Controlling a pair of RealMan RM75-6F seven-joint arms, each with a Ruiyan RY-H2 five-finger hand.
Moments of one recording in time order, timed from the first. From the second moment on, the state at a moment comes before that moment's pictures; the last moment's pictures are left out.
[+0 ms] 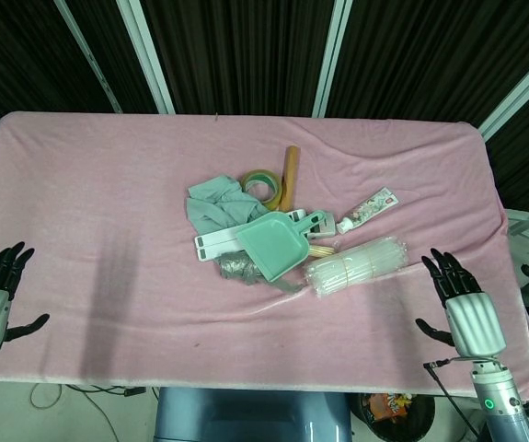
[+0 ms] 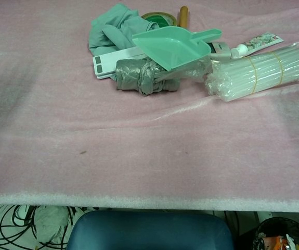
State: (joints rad) left arm -0.12 -1.15 -0.04 -1.61 1.53 1.50 0.03; right arm 0.16 -1.27 0.07 -1.55 -1.65 1.52 -0.07
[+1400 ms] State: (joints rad) left arm -0.14 -1.13 -0.06 -1.64 1.47 1.44 -0.03; right arm 0.56 -1.62 0.09 -1.00 -1.63 1.08 -0.14
